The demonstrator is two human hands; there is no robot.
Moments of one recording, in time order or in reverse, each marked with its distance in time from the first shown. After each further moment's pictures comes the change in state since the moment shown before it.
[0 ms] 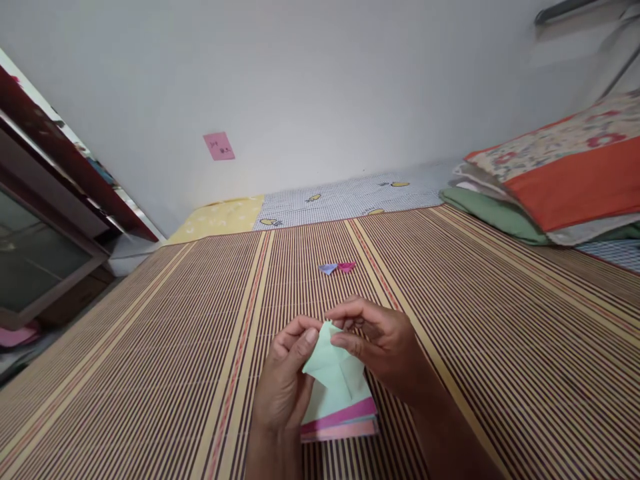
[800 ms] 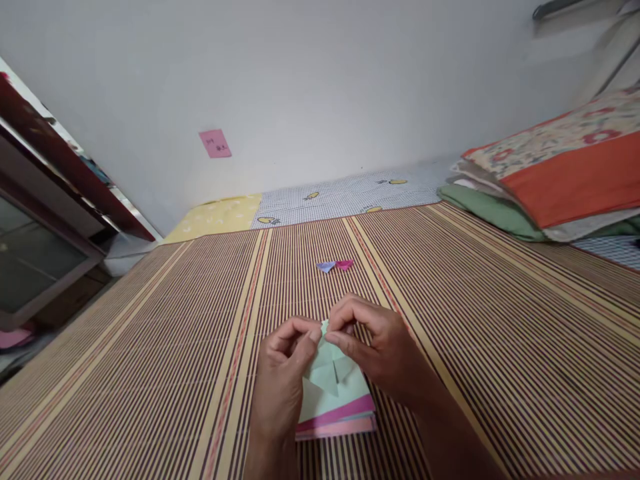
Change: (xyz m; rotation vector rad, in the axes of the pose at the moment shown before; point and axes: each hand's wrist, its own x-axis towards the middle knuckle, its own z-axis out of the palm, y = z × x) left_hand -0.005 0.001 -0.002 0.354 0.112 0.117; right_hand 0.002 -0.011 0.000 -0.178 -0.073 0.003
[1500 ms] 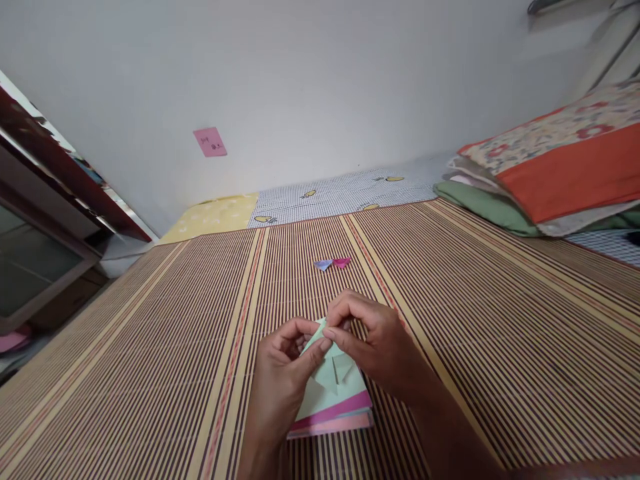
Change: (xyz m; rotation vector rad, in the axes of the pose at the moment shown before) left_hand 0.000 0.004 0.003 0.178 -0.072 -0.010; right_hand -0.001 0.000 -0.004 -0.059 0.024 0.022
